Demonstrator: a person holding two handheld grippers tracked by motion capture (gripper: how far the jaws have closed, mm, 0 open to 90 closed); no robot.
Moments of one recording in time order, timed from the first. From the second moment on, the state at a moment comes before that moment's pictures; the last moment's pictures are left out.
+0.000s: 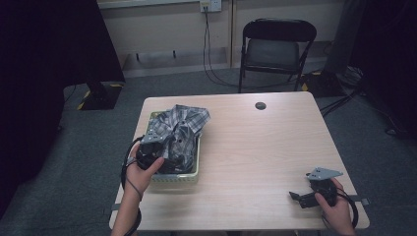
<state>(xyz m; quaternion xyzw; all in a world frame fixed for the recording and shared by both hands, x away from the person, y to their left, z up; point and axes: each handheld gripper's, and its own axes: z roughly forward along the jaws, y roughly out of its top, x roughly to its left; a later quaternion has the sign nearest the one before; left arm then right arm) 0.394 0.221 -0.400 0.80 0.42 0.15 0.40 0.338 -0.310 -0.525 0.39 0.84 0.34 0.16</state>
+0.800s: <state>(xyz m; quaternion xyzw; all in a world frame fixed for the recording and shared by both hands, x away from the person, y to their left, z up) 0.434 0.216 -0.416 0.78 0.49 0.18 0.35 0.338 -0.310 -0.525 0.39 0.84 0.34 0.16</state>
